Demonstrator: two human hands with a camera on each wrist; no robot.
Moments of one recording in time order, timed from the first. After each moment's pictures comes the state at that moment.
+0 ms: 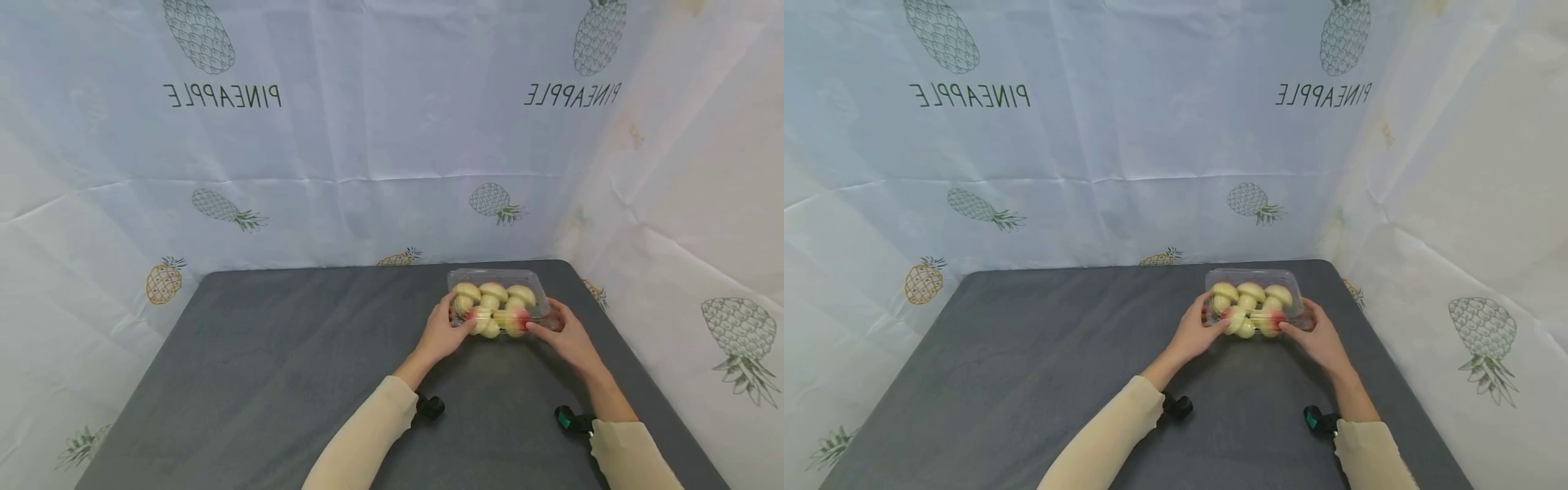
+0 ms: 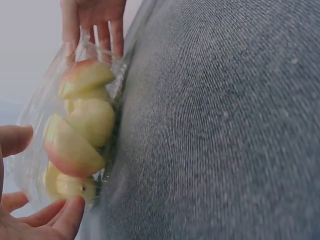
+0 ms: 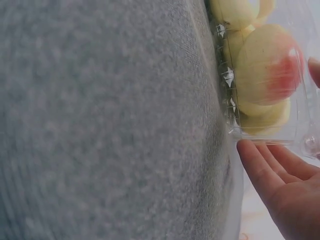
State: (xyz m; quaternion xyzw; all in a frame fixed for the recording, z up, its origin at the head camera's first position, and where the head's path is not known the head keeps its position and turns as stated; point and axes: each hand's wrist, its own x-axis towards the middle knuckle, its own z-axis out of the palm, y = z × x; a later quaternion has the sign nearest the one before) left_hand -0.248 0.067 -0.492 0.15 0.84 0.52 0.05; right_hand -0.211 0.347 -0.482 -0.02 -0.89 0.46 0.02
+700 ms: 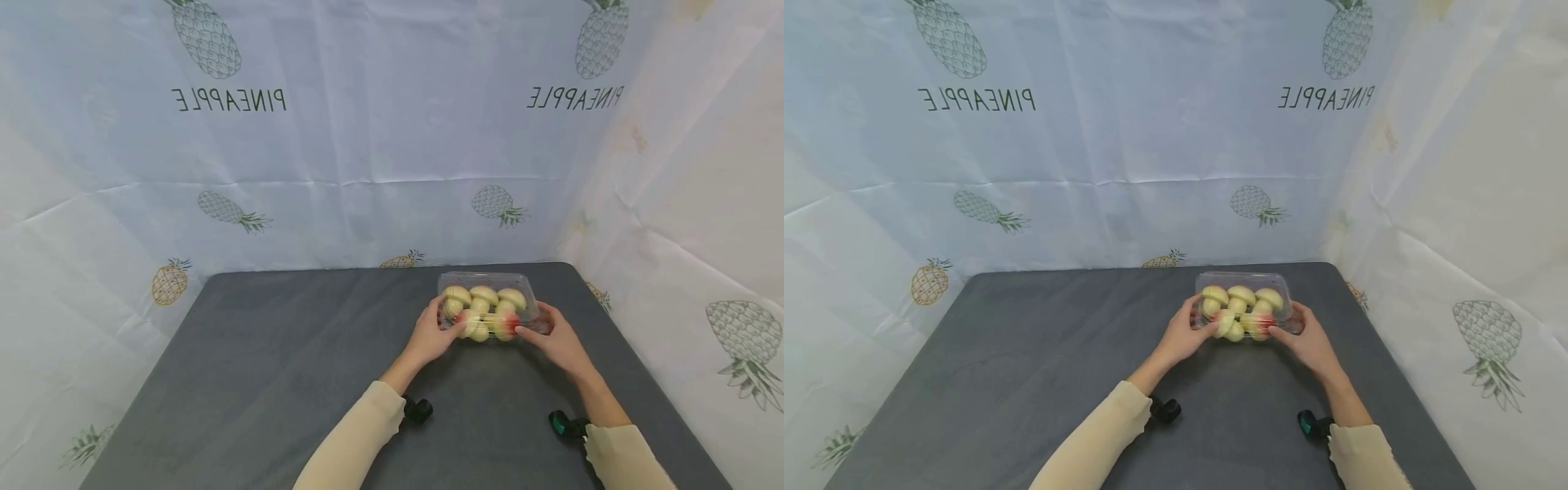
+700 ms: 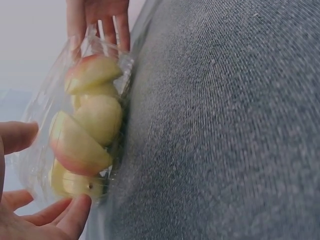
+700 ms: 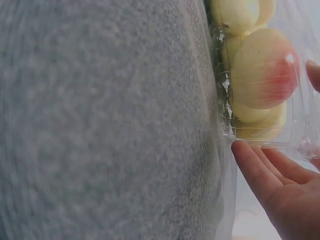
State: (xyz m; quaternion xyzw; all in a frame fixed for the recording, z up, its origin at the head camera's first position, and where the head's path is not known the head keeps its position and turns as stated) left_hand -0.244 0.040 -0.489 0.15 0.83 0.53 0.04; right_hand -0.209 0.322 -0.478 0.00 -0.89 0.46 0.01
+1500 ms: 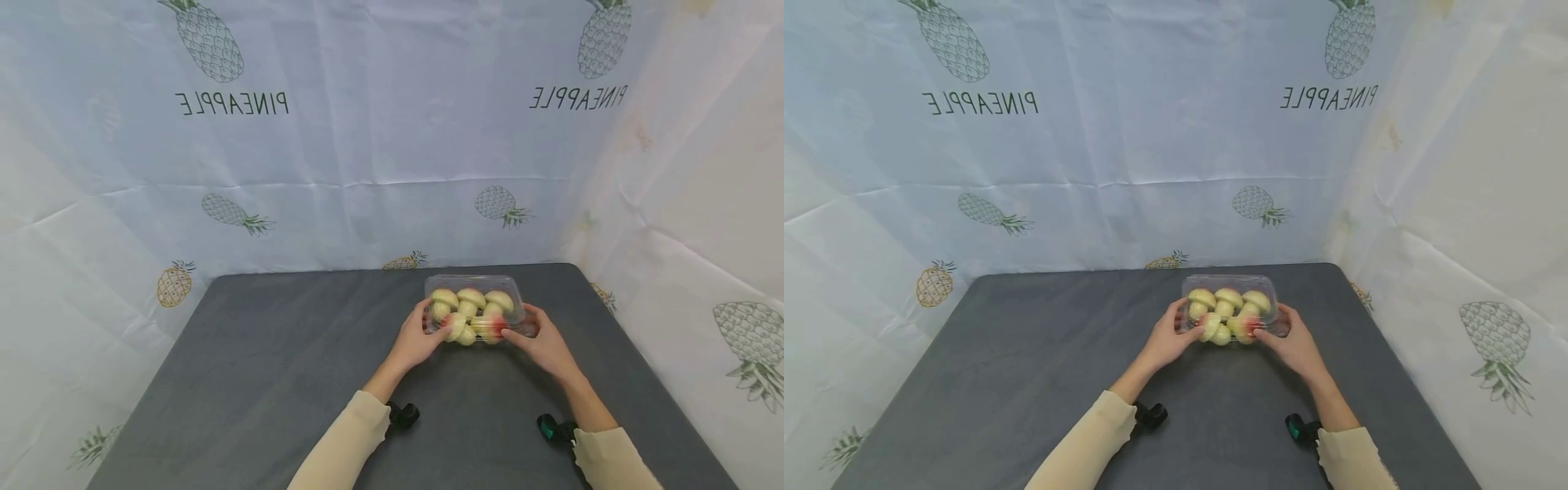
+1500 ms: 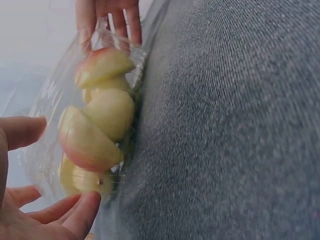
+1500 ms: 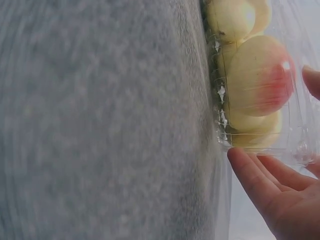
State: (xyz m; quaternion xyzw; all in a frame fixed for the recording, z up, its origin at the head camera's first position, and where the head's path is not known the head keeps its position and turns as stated) left_hand -0.239 0.007 -0.489 0.14 0.83 0.54 0.04; right_hand -0.211 0.294 -0.480 0.01 -0.88 0.48 0.00
